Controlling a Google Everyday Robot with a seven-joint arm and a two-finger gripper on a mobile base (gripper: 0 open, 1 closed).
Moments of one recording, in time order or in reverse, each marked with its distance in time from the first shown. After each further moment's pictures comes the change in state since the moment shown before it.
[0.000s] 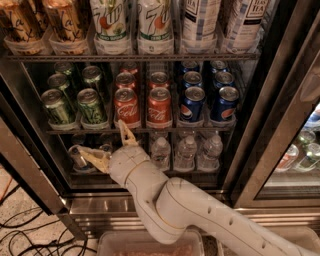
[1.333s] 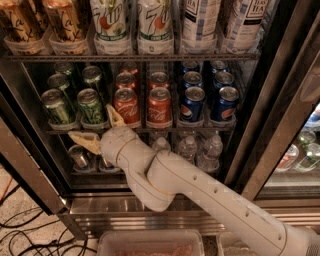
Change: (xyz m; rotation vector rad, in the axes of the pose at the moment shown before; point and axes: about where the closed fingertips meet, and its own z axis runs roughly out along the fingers) arm -0.011 -0.006 0.057 -0.077 -0.019 -0.036
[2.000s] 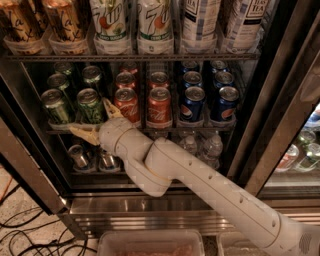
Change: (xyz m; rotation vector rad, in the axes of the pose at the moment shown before) arm -0.001 -0.013 0.026 -0.024 -0.005 -0.007
